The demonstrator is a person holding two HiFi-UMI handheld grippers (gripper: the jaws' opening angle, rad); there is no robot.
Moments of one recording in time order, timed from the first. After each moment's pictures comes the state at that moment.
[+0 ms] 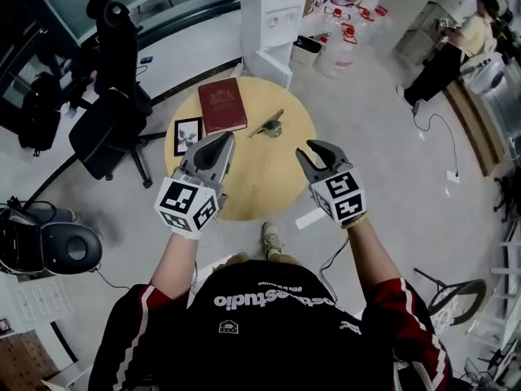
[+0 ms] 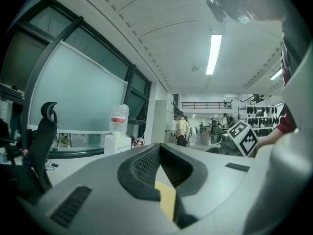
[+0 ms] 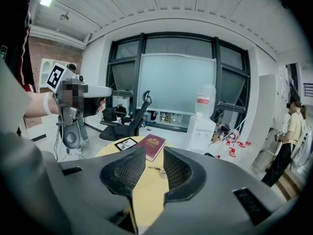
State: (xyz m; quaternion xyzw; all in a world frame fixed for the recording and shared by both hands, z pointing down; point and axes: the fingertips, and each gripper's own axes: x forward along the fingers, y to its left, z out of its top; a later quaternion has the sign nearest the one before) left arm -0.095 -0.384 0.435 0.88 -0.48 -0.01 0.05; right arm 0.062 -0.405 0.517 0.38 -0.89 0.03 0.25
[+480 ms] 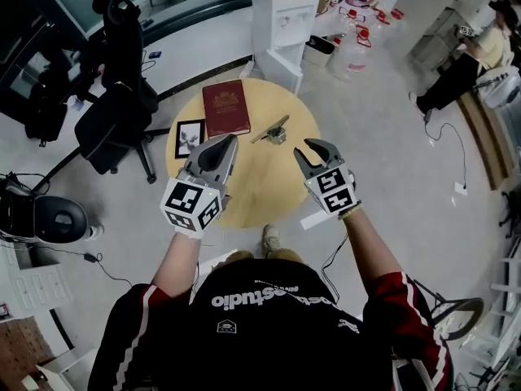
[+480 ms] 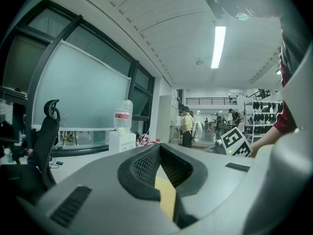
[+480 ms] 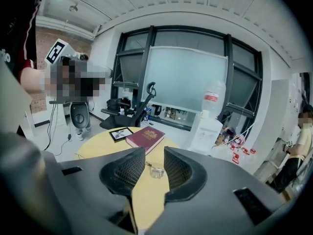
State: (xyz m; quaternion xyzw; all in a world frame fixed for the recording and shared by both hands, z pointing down) left arm -0.085 -0.422 0.461 0.86 -0.50 0.01 0.06; right arm 0.058 -0.464 0.569 0.33 -0.90 0.00 0.28
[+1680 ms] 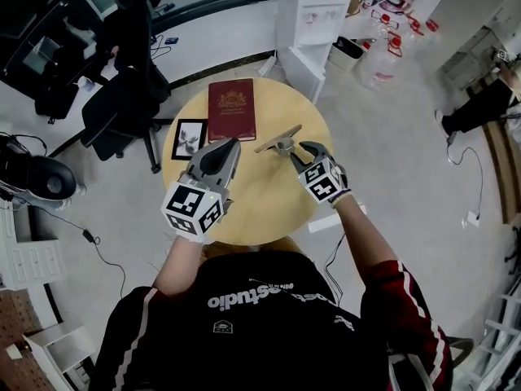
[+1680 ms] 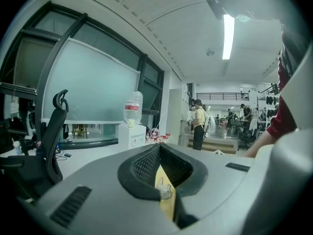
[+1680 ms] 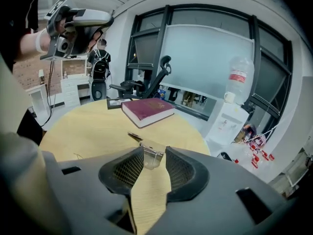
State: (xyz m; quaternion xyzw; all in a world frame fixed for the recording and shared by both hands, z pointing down) left arm -0.082 -0.484 0.534 0.83 -0.55 0.03 0.08; right arm 0.039 -0.561 0.738 0.22 -0.90 -0.02 0.37
